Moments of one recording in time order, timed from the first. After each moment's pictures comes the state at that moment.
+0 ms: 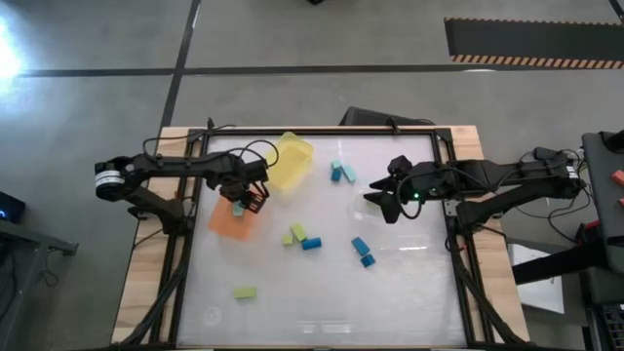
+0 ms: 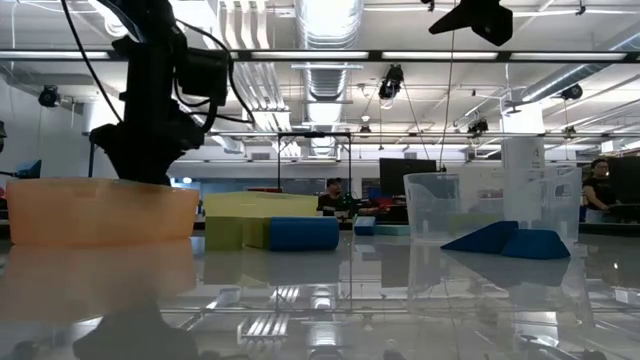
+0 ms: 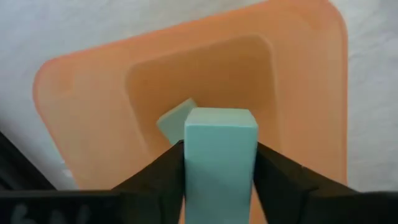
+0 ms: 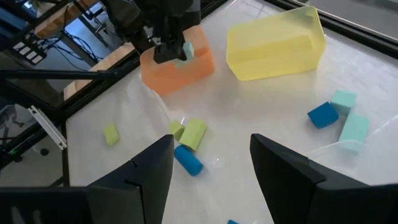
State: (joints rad) left arm 0.33 1.39 0.87 -1.00 -0.04 -0.73; right arm 0.10 1.07 1.09 -0.59 0.23 0.65
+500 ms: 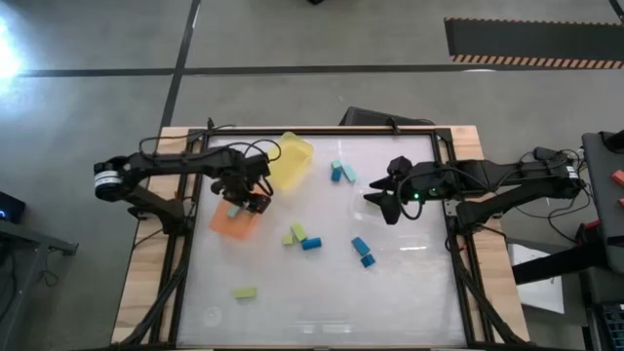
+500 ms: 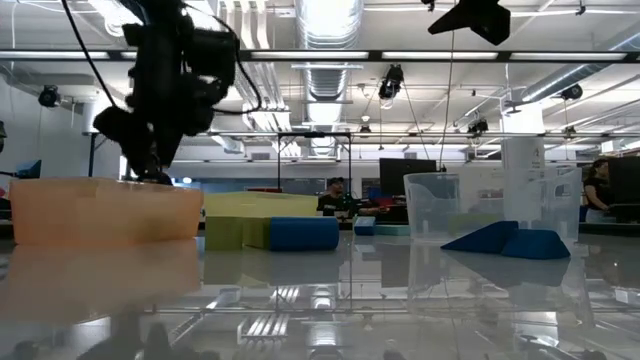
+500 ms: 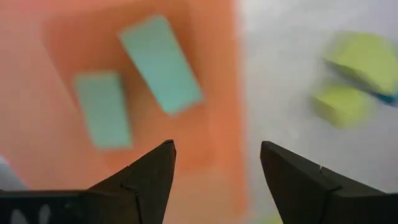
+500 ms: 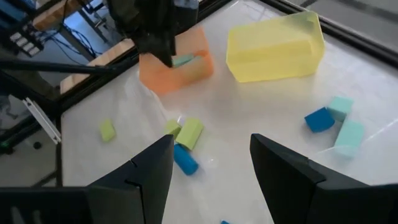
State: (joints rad) left arm 0.33 1.38 0.99 -1.07 0.27 -0.78; right arm 0.10 1.07 1.09 -0.60 0.23 0.58
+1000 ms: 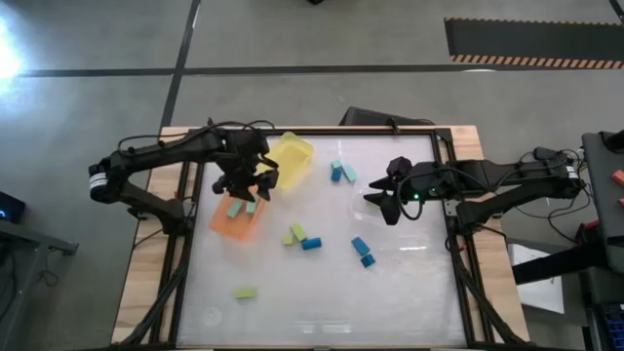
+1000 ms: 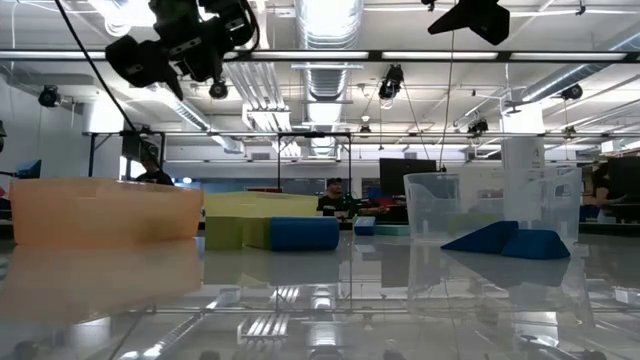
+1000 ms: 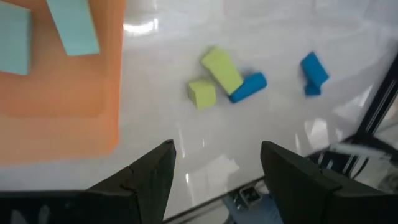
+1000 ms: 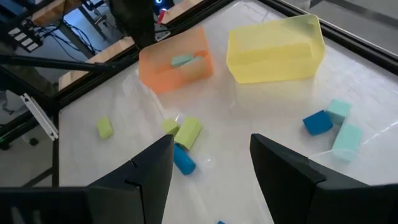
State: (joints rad) left arm 0.33 1.33 1.28 -1.16 0.38 -1.19; right arm 0.10 1.07 1.09 -0.59 0.23 0.58
